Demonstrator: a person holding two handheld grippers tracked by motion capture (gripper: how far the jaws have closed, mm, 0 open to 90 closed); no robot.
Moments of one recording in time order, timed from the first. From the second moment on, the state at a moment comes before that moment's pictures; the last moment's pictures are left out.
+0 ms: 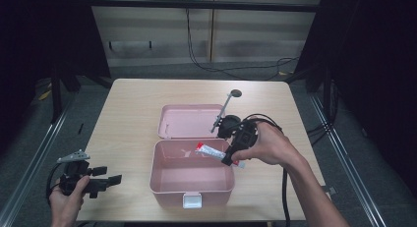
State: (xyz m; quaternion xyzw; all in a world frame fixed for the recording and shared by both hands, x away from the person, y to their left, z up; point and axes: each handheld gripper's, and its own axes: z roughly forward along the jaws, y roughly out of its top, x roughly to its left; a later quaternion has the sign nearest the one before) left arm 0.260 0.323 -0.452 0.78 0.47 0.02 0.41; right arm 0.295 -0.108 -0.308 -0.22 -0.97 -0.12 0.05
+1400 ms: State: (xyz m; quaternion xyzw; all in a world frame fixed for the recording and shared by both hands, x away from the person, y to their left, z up) left arm 0.260 0.323 -0.452 0.78 0.47 0.02 0.41; right arm 0.294 -0.030 -0.381 -0.13 -0.98 -0.07 0.12
